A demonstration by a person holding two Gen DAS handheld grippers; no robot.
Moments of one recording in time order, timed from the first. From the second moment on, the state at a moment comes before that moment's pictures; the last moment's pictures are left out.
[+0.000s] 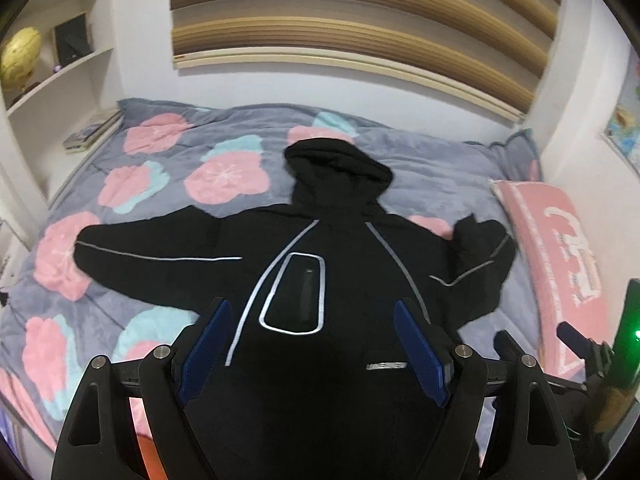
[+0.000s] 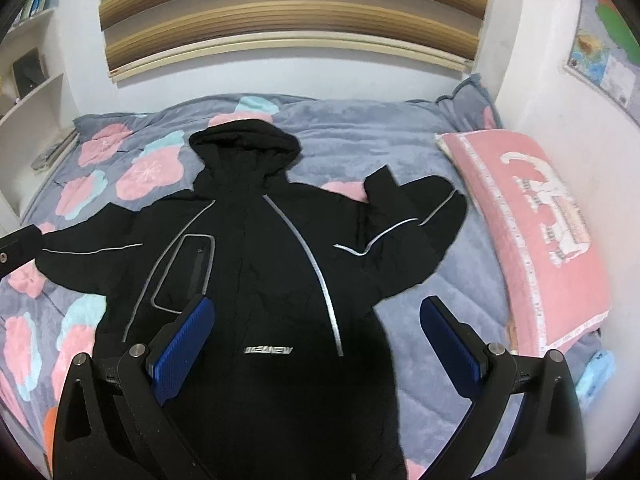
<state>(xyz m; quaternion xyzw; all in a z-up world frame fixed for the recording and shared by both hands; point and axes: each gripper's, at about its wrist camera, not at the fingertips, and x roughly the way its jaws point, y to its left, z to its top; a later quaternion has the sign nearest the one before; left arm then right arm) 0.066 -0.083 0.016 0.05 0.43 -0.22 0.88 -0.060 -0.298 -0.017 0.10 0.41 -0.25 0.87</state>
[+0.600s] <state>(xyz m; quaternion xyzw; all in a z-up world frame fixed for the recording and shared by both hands) 0.048 -0.120 0.006 0.07 0.45 -0.25 0.86 -0.077 -0.346 -0.038 0.14 0.46 -0.30 0.82</state>
